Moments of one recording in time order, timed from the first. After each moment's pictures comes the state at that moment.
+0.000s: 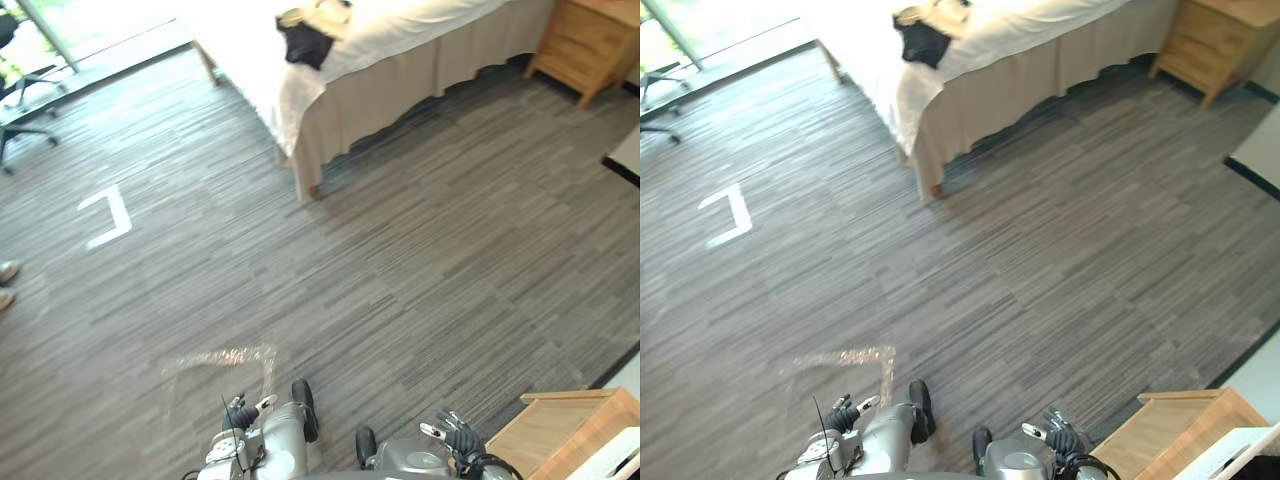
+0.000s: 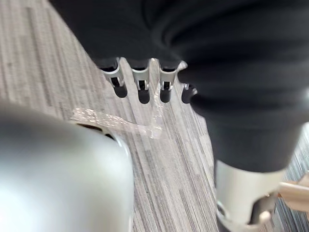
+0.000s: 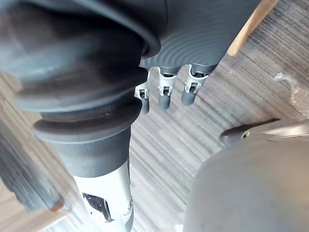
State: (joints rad) left arm 0.02 0.12 0.01 0.99 -0.18 -0.01 0.13; right arm 0.17 -0.11 -0.14 1.00 0.30 -0.19 0.22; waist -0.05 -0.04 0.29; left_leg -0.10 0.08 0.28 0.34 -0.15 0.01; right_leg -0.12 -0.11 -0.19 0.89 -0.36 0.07
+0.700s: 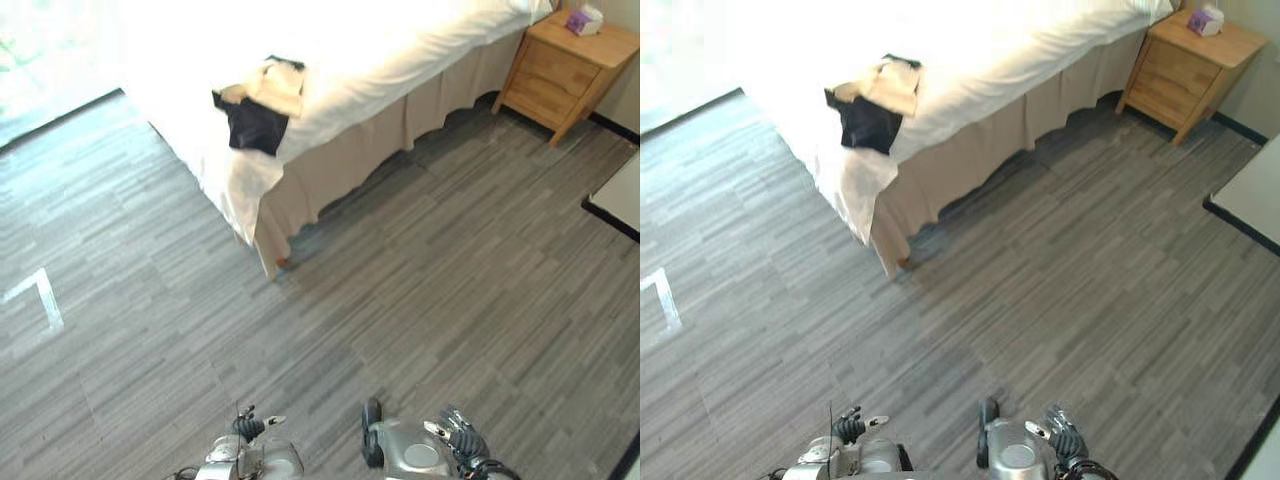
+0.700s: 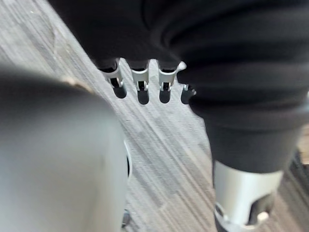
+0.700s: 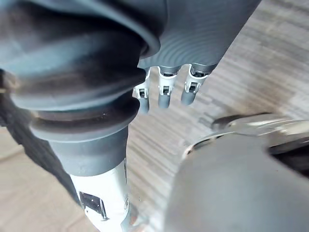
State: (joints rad) left arm 0.02 0.08 0.01 0.98 -0.13 -0.03 0.05; right arm 0.13 -0.14 -0.11 0.92 0.34 -0.19 0.24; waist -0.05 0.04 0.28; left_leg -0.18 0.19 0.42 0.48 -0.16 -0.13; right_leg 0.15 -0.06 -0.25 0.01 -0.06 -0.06
